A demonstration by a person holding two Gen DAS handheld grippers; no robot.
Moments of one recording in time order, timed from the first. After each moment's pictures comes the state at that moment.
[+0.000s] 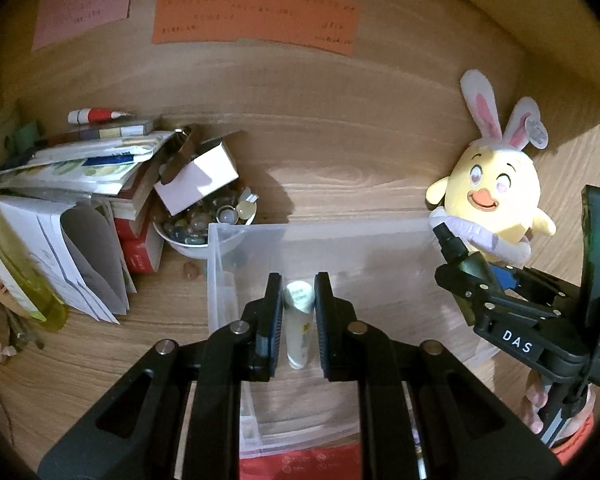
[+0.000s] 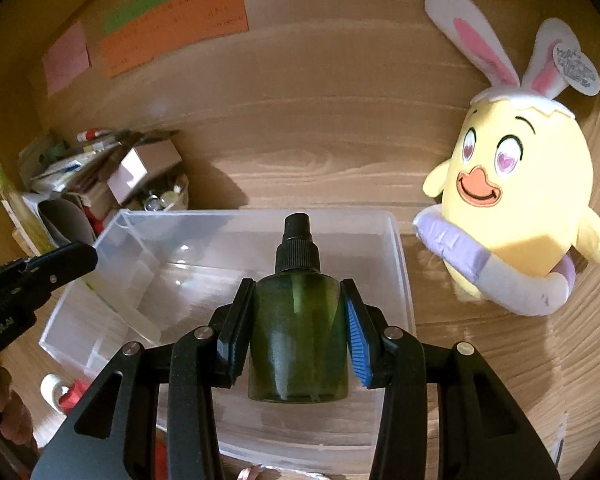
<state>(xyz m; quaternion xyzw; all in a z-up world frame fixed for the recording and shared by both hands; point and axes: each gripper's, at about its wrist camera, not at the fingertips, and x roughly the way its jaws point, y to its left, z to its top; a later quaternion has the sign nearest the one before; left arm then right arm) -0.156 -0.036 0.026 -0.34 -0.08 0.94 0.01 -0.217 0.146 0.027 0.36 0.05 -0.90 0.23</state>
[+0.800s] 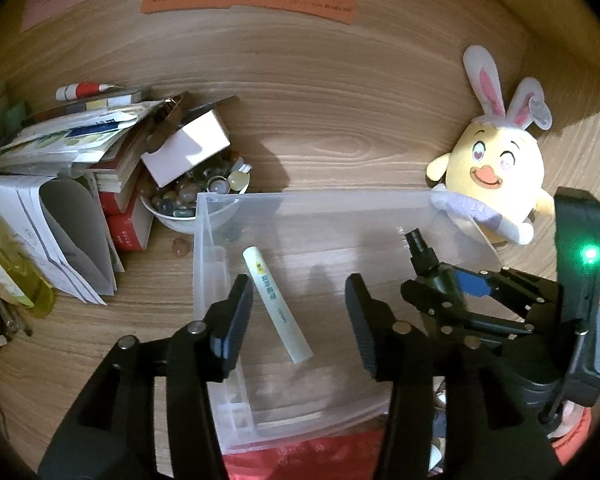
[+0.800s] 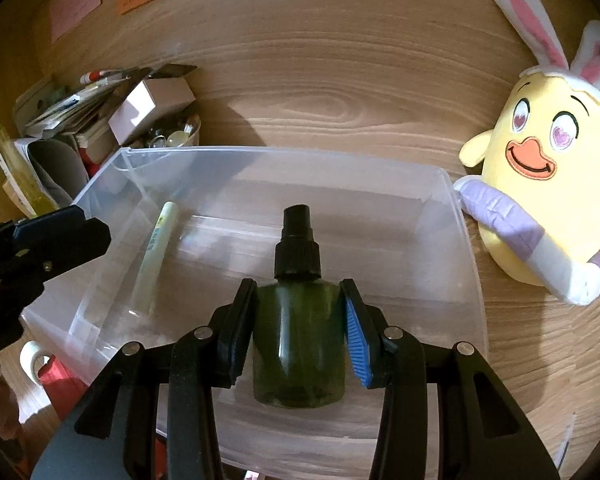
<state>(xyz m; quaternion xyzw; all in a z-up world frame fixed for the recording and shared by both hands) -0.161 -0.033 0.016 -0.37 -0.08 0.92 0.02 -0.218 0.119 0.001 0.41 0.10 -0.87 0.25</state>
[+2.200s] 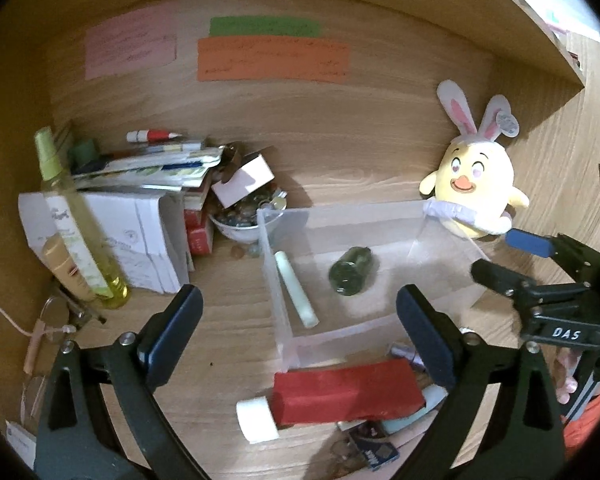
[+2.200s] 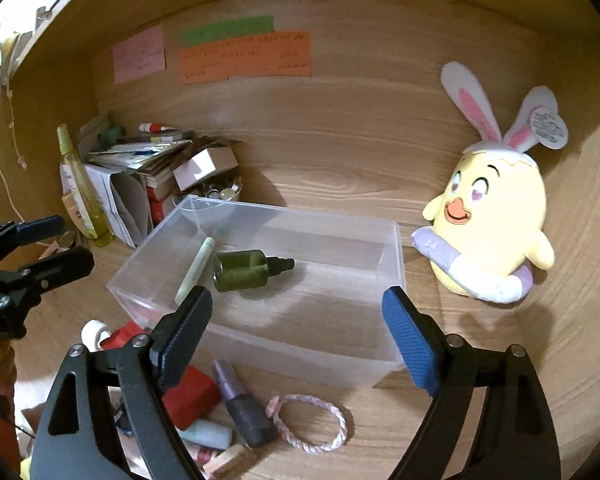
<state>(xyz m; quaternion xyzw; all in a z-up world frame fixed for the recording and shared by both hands) -0.066 -0.050 0.058 -0.31 -0.04 0.95 -0.01 -0.129 0.158 0.068 0.30 0.09 -0.91 0.27</state>
